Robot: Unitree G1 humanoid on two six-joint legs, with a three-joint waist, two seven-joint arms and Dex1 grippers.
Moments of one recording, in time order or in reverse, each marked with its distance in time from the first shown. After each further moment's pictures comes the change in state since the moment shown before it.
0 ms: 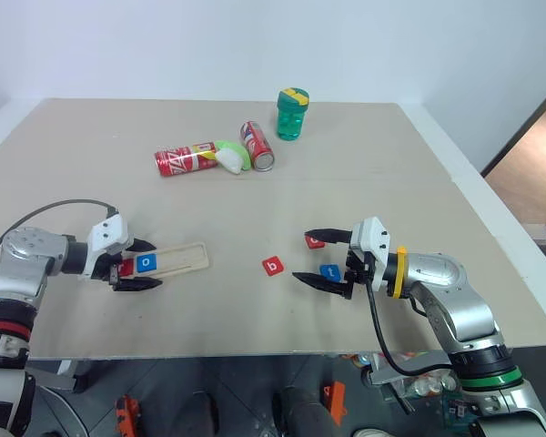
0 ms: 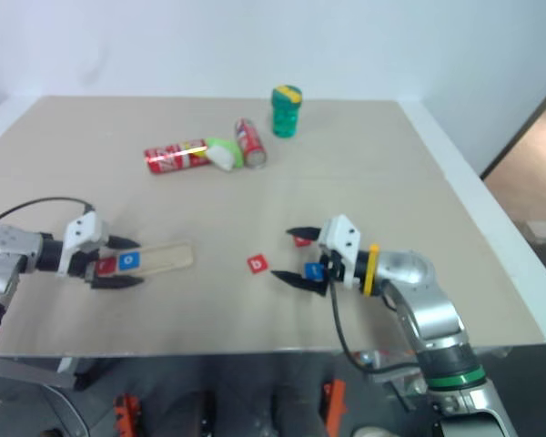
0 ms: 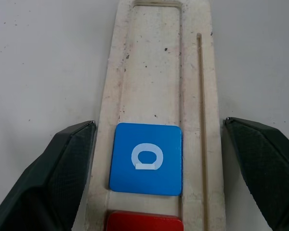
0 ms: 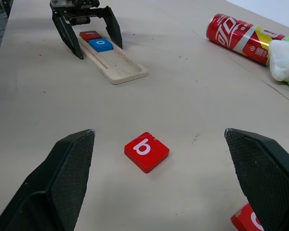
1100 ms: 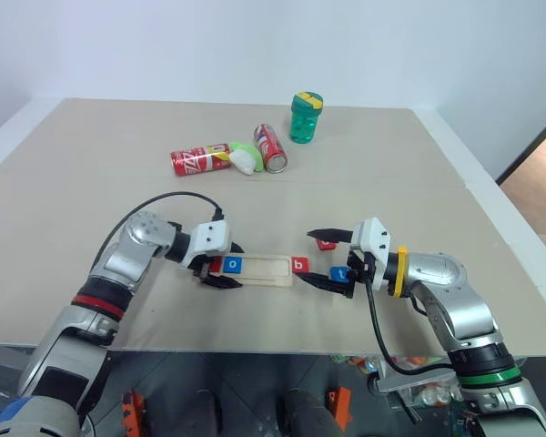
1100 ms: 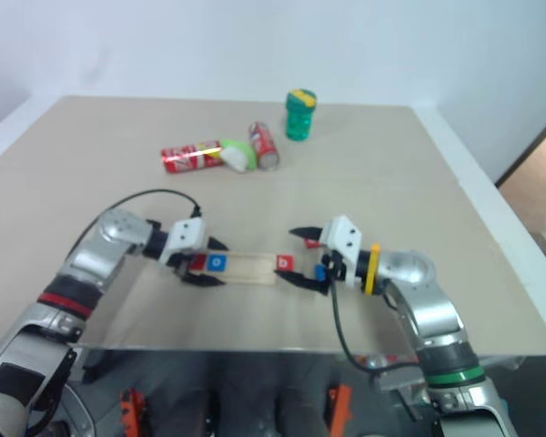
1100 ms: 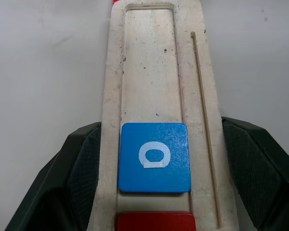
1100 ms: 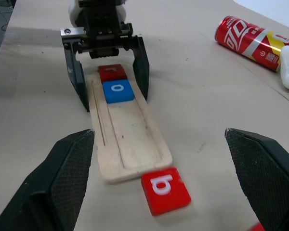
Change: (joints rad) left arm -0.190 -0.341 -0.246 -0.134 0.150 0.011 0.054; right arm -0.008 0.001 -0.003 0.043 -0.026 -0.033 0.006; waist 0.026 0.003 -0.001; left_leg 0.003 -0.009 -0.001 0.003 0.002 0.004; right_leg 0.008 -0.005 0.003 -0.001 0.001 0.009
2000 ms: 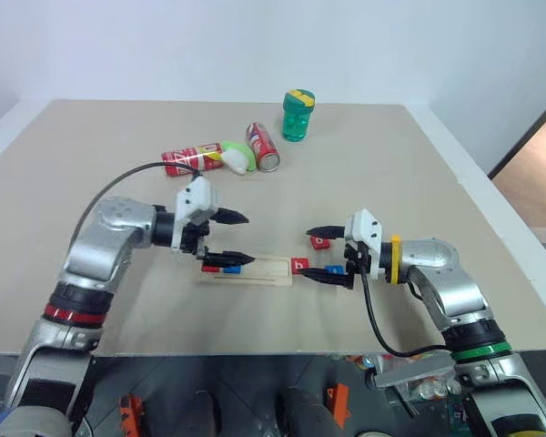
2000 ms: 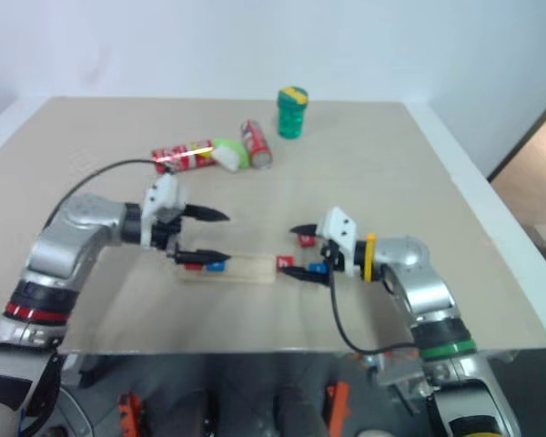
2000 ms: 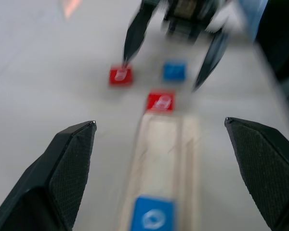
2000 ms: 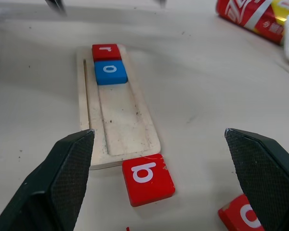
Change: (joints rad) left arm 0.187 0.087 0.249 -0.550 -0.369 0.564 0.093; right arm -0.149 -0.011 0.074 0.218 -0.063 -0.003 0.107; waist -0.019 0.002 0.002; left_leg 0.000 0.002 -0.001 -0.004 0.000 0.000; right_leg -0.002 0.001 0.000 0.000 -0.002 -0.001
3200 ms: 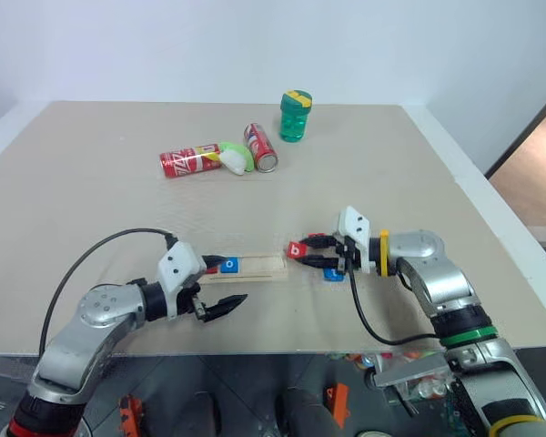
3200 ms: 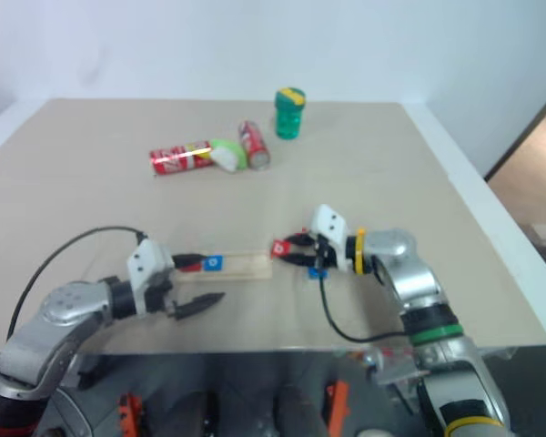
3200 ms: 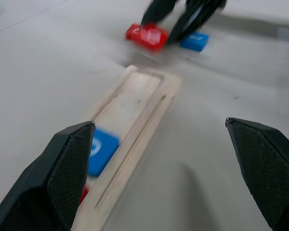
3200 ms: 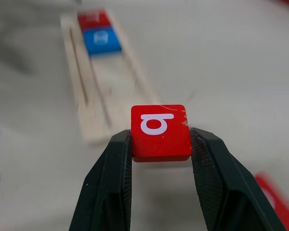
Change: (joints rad) left arm 0.483 -0.013 0.042 -0.355 0.011 -0.046 0.470; right arm -0.119 0.054 0.016 0.057 -0.034 0.048 -0.004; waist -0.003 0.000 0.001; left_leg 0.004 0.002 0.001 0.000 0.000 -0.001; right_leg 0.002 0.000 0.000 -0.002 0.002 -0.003
